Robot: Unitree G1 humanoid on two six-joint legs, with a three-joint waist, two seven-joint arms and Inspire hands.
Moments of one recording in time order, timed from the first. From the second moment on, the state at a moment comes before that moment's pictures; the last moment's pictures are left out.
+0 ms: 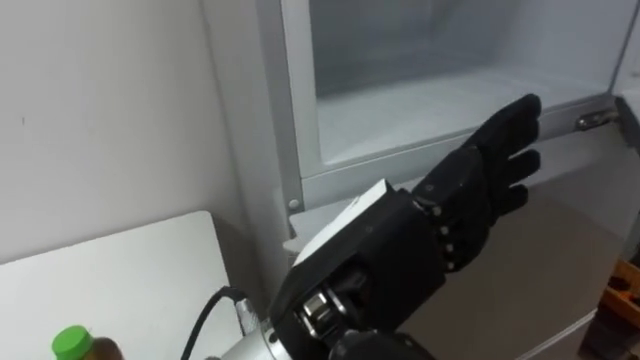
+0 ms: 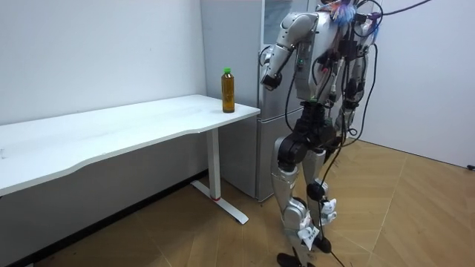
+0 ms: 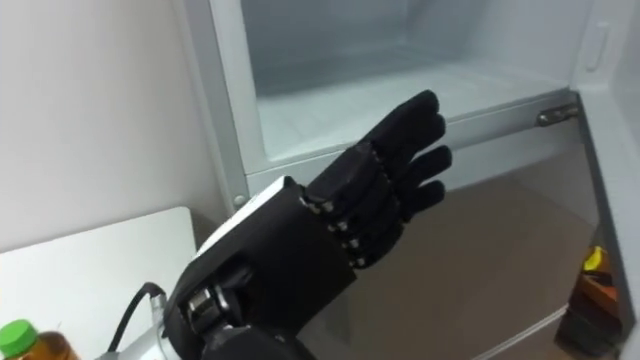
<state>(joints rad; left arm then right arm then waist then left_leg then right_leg) -0.28 0.22 -0.38 -0.46 -0.58 0.07 -0.43 0.06 -0.26 0.05 1.24 0.43 -0.04 0.18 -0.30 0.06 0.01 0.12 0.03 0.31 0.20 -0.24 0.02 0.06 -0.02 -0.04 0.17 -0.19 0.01</state>
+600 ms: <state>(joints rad) -0.36 0.21 -0.42 -0.45 -0.62 0.07 -0.42 0.06 -0.30 0.06 1.26 0.46 -0.02 0.16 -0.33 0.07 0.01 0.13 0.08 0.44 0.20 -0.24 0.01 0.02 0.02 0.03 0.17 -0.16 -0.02</state>
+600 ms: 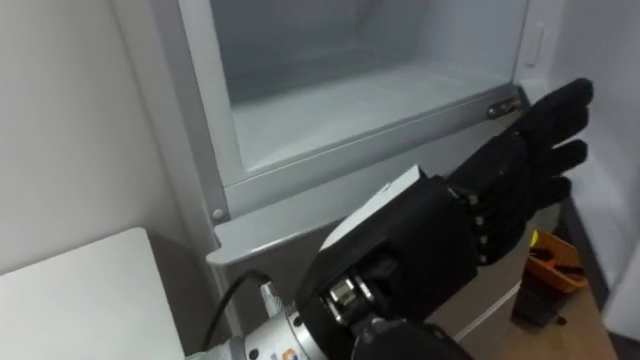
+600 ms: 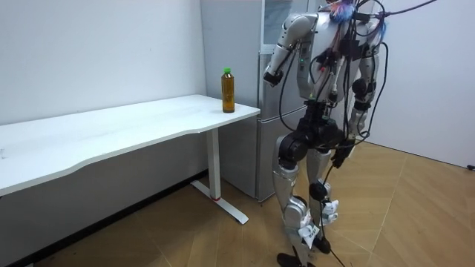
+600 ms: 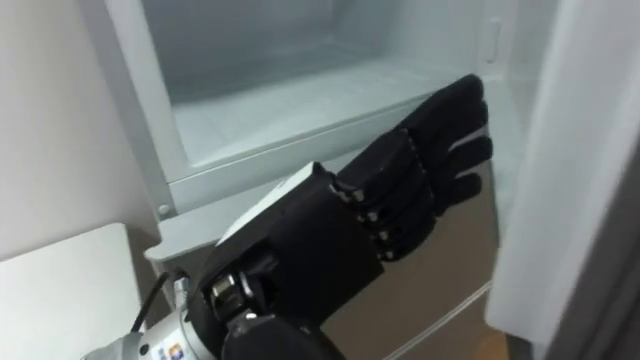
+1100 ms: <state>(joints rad) -0.39 0.21 -0.47 -0.42 -0.76 0.07 -0.43 0.07 -0.31 0.06 1.33 0.45 -0.02 0.13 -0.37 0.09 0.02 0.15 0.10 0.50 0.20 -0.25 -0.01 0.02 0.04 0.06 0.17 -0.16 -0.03</state>
